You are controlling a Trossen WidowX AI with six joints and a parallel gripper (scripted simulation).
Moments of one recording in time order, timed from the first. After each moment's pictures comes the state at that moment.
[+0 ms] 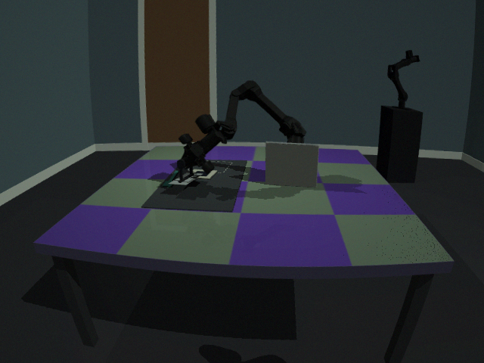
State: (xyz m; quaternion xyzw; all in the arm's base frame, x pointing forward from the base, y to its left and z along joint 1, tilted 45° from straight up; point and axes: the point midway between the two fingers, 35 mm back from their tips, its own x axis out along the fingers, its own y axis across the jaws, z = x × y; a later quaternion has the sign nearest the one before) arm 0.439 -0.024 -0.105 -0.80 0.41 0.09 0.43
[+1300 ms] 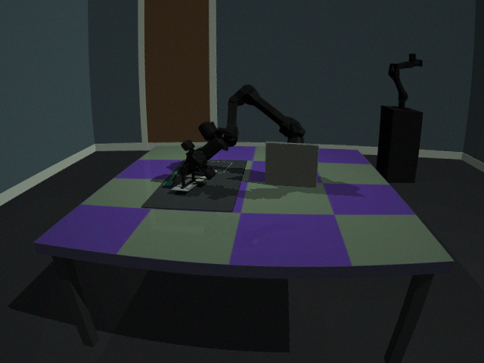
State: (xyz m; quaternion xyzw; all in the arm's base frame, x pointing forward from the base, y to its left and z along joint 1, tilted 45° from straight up) arm 0.430 -0.061 -0.114 -0.81 0.40 0.09 0.43
